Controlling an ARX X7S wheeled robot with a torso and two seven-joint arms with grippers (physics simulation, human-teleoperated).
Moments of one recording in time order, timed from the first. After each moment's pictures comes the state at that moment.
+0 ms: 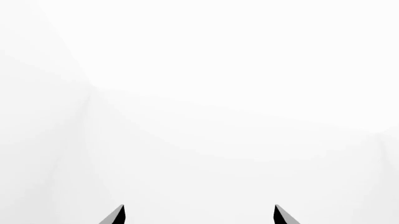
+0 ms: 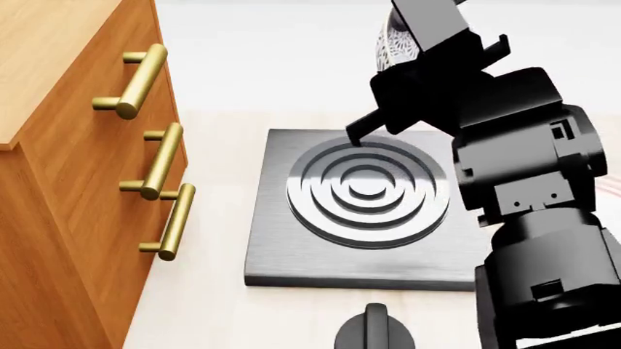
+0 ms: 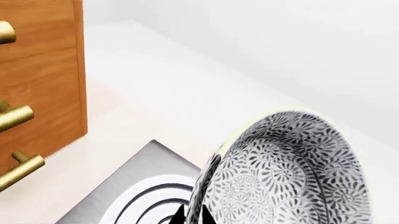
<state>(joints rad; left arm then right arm) 0.01 -0.99 0.09 0.93 -0.62 0.30 -0.84 1.50 0.18 -0.62 1.19 0.25 0.38 -0.52</state>
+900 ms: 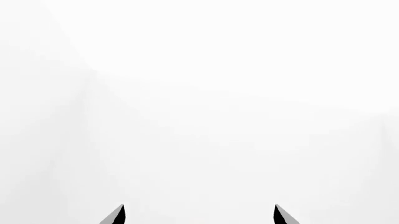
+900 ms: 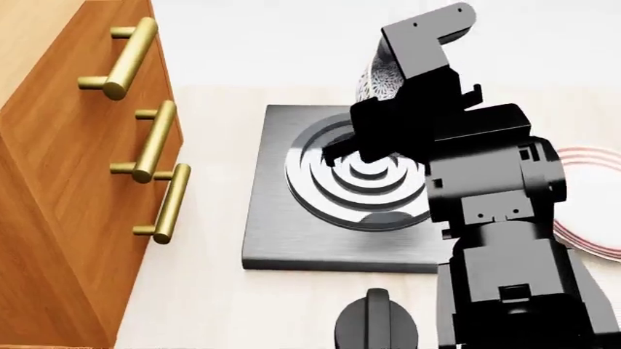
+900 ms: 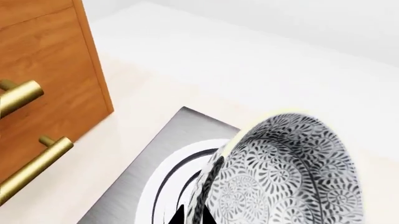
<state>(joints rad) 0.00 -0.99 0.11 0.93 -0.62 0.27 -0.84 1.48 0.09 -0.29 1.31 0.03 0.43 -0.56</state>
